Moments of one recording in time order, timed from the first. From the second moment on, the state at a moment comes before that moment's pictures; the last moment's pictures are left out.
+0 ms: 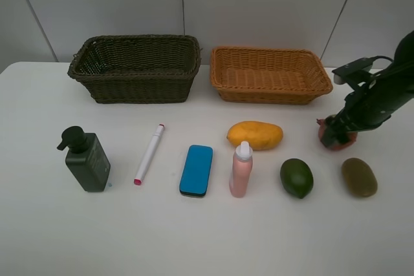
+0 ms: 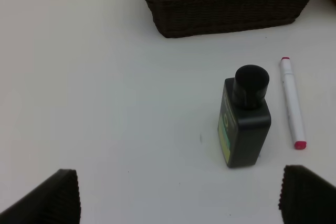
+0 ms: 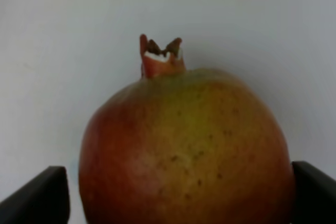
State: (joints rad) left arm 0.02 -0.01 -0.50 -0.08 1.05 0.12; right arm 0.00 1.79 -0.89 -0.02 0.50 -0.46
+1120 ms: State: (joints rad) left arm 0.02 -0.01 -0.50 -0.08 1.05 0.12; right arm 0.00 1.82 -0.91 -0.02 0.46 -0.46
